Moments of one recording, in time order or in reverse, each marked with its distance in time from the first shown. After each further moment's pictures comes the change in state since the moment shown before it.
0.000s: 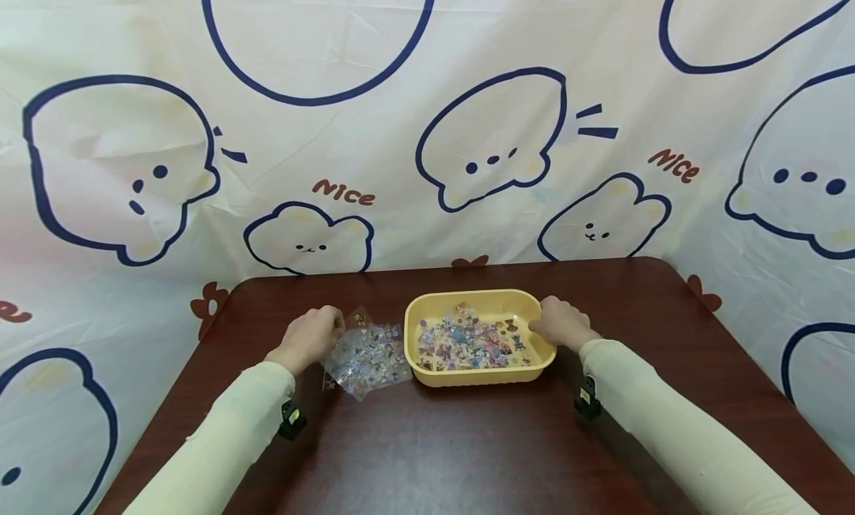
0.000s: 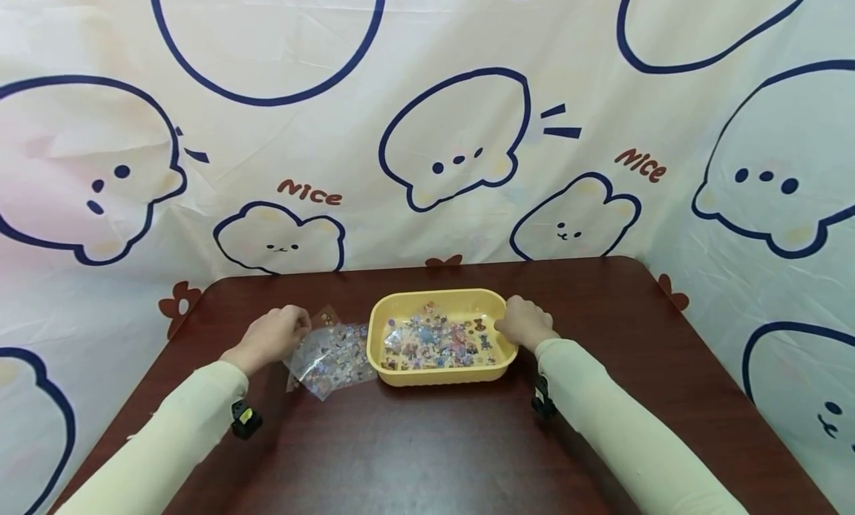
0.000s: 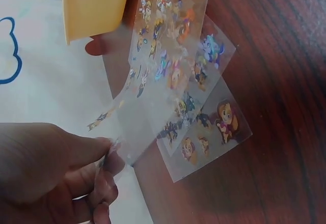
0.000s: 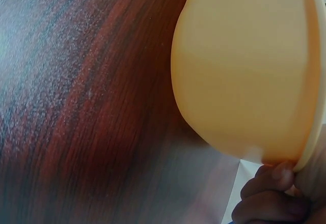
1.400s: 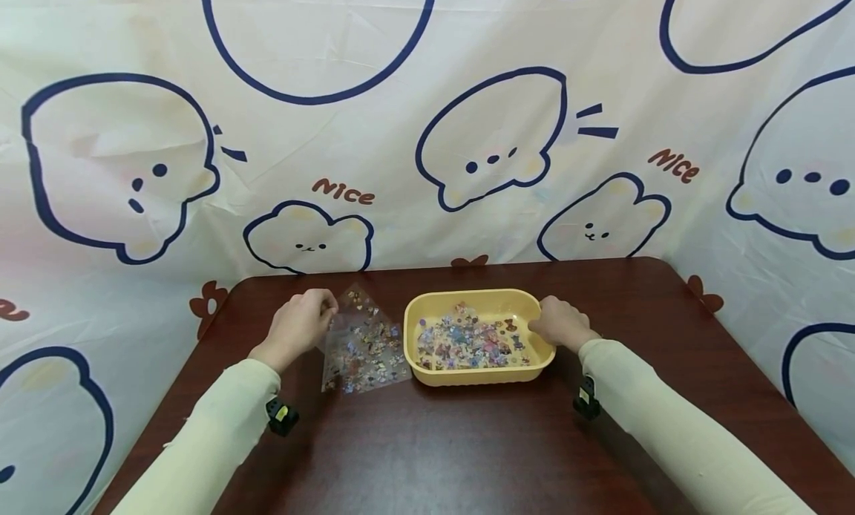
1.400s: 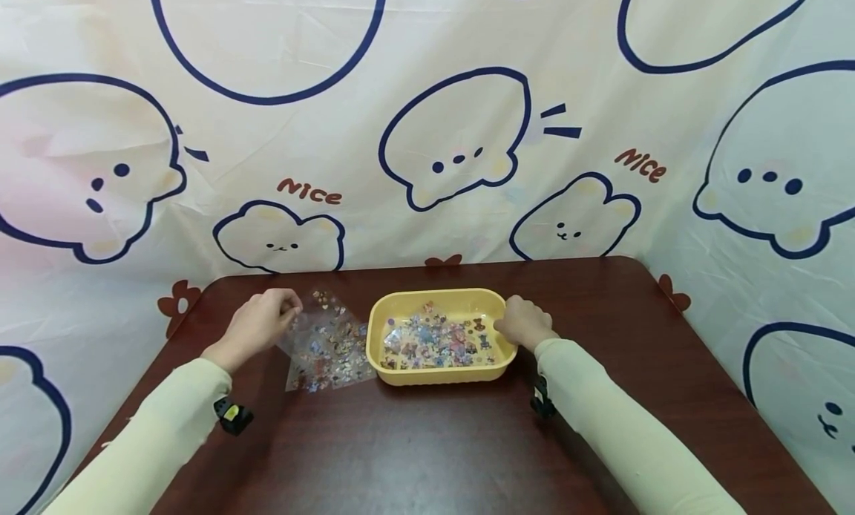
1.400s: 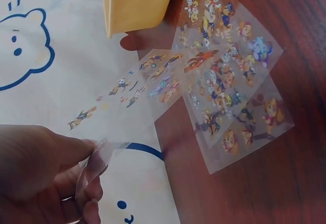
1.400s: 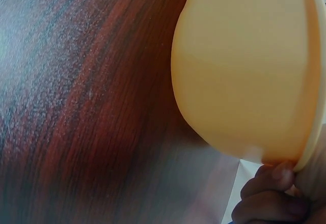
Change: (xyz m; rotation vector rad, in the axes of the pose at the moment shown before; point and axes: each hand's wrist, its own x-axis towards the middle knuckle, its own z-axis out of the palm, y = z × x) left_hand -0.005 0.003 -0.026 -0.079 0.138 -0.034; right_hand 0.004 0.003 0.002 0.003 0.010 -0.006
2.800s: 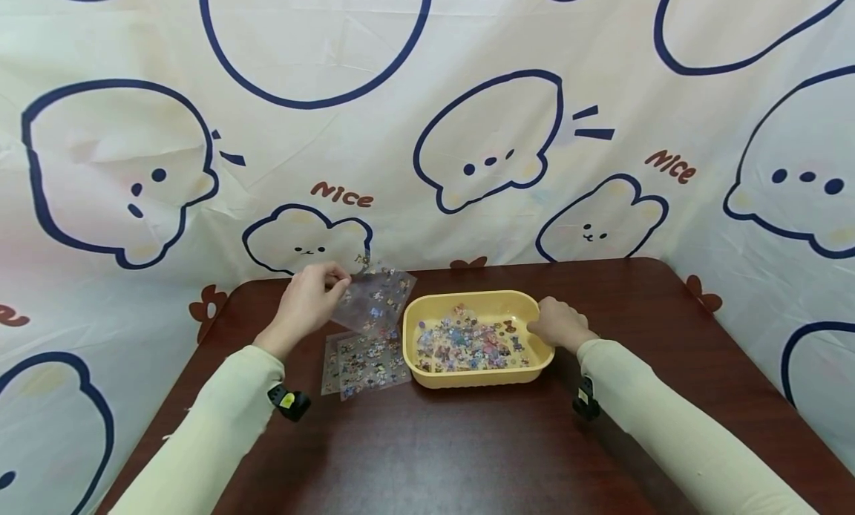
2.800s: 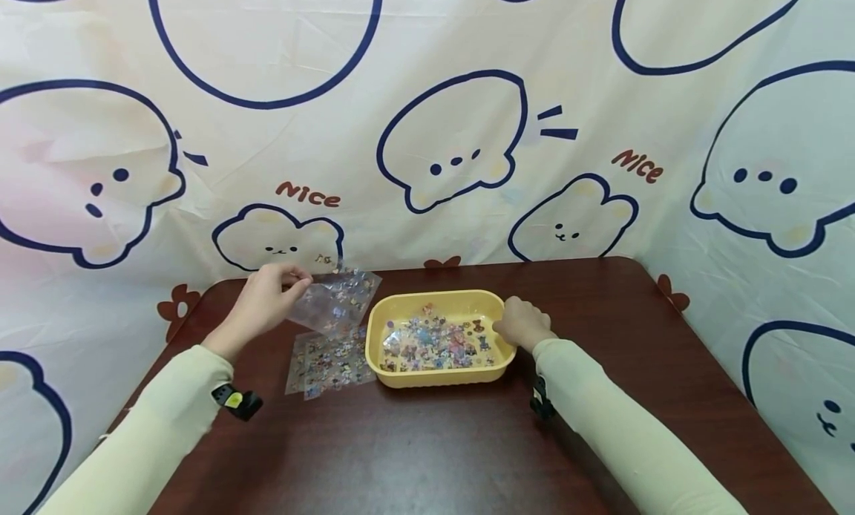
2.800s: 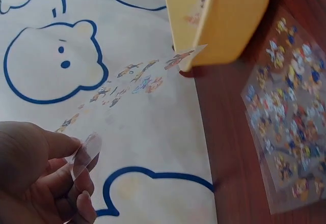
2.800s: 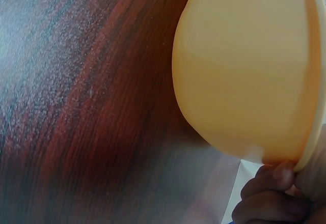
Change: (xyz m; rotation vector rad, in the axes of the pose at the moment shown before) left_hand 0.010 0.034 -0.027 -0.198 0.116 0.057; right_hand -0.003 0.000 -0.001 -0.002 0.003 -0.023
